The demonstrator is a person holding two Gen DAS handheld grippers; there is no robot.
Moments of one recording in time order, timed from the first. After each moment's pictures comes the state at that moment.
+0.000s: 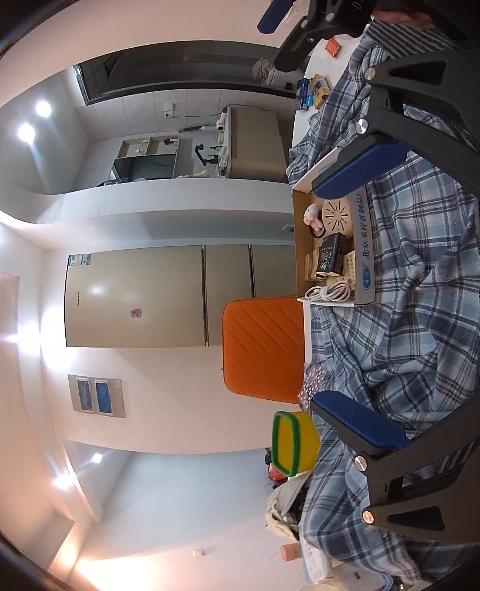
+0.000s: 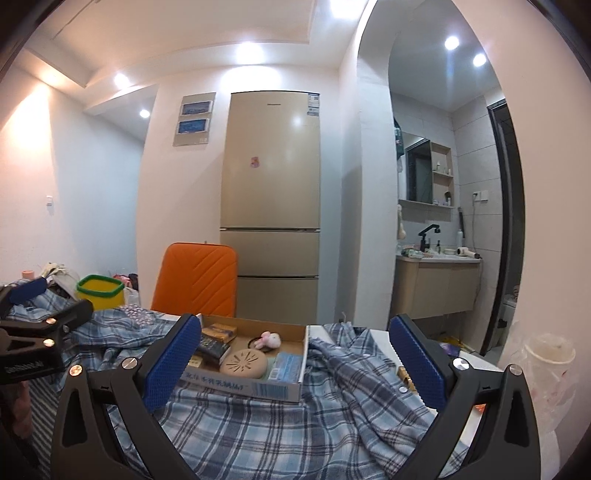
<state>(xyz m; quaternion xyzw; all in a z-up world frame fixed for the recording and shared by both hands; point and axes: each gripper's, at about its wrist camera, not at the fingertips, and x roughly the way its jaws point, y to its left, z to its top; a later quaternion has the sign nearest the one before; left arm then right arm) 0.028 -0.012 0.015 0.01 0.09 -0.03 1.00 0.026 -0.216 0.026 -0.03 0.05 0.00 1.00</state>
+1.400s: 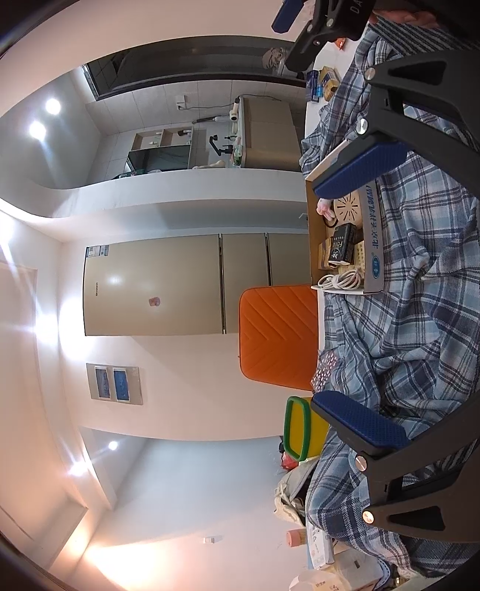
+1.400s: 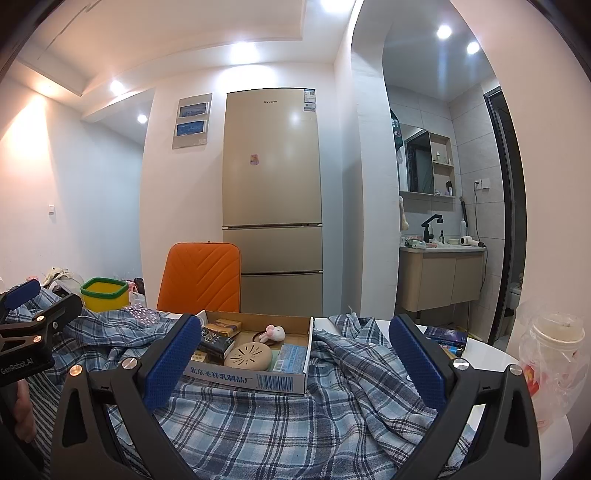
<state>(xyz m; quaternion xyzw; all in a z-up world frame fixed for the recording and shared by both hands) 0.017 -0.011 0.013 0.01 0.06 -0.01 1.00 0.028 -0.223 0.012 -0.01 0.06 0.00 1.00</state>
